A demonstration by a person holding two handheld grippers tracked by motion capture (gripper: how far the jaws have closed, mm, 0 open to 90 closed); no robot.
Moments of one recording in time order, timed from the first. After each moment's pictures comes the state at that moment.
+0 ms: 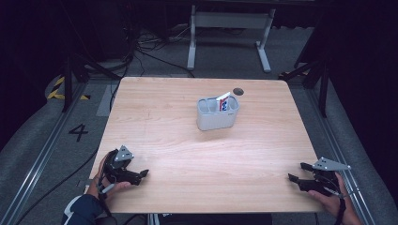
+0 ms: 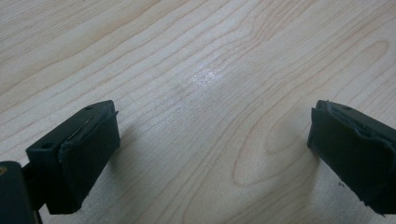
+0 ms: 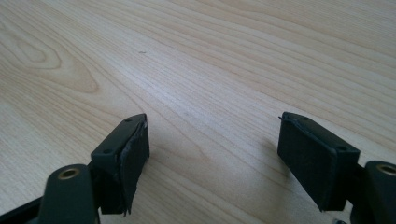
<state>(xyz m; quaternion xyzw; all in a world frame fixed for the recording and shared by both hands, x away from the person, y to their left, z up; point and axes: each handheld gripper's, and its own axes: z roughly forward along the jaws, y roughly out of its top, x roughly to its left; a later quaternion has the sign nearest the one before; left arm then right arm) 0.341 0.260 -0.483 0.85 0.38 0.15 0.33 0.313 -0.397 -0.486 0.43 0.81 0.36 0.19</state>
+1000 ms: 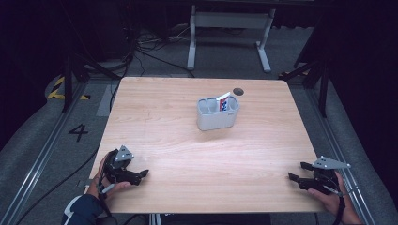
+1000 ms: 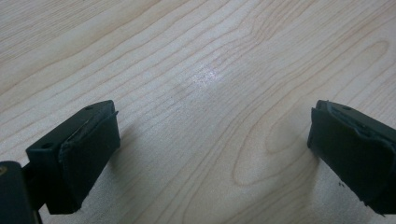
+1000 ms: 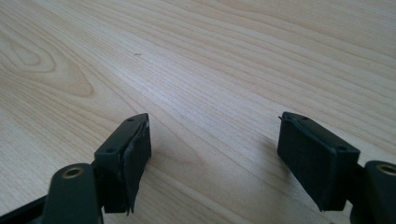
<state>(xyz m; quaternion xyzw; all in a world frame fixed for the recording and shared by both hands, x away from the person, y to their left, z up) 0.342 0.261 -0.483 0.85 0.38 0.15 0.32 0.316 -0.397 -0.485 0.43 0.80 0.36 0.18</state>
